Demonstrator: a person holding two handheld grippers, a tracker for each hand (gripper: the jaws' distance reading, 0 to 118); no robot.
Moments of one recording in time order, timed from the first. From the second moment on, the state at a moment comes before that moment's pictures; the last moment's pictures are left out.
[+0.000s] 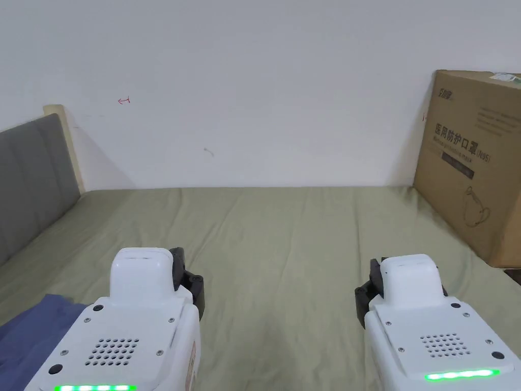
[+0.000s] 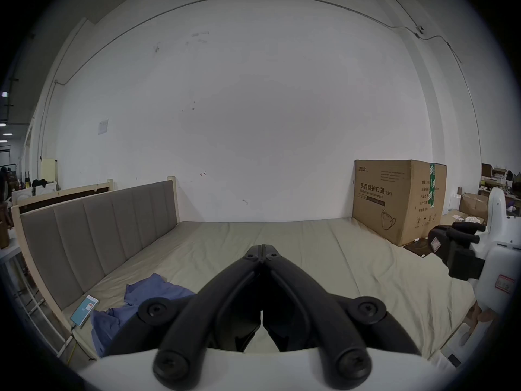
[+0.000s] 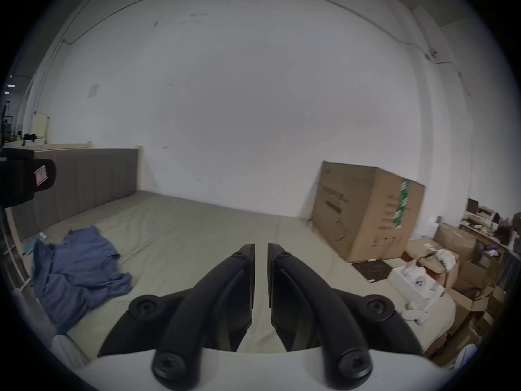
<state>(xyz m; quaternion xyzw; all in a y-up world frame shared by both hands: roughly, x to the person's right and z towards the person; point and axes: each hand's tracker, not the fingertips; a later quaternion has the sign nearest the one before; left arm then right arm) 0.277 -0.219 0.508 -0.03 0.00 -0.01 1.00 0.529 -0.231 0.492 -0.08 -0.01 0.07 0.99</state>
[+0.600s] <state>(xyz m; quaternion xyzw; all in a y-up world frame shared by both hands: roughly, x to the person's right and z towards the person) 0.257 -0.216 0.510 -0.04 0.02 -0.01 1.00 0.512 -0.228 0.490 -0.05 -0.02 0.03 1.00</state>
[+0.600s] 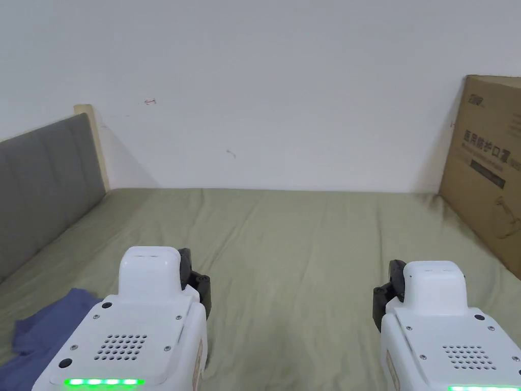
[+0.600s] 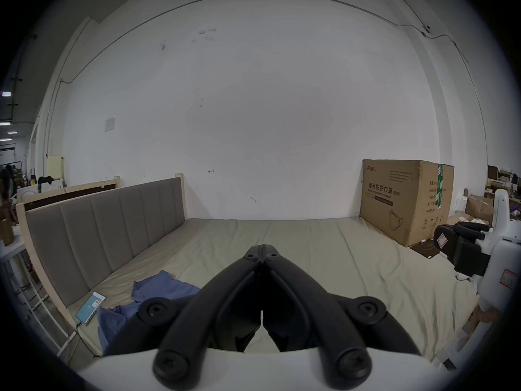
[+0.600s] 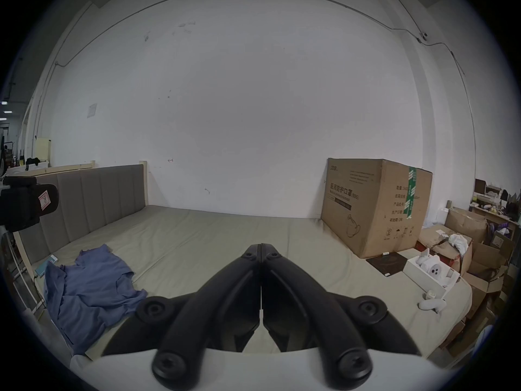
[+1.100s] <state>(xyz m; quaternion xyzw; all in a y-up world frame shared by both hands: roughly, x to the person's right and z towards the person) 0.143 -0.214 0.577 -0.08 0.23 0.01 0.97 0.402 -0.234 0.466 -0.07 0.19 0.01 0.98</state>
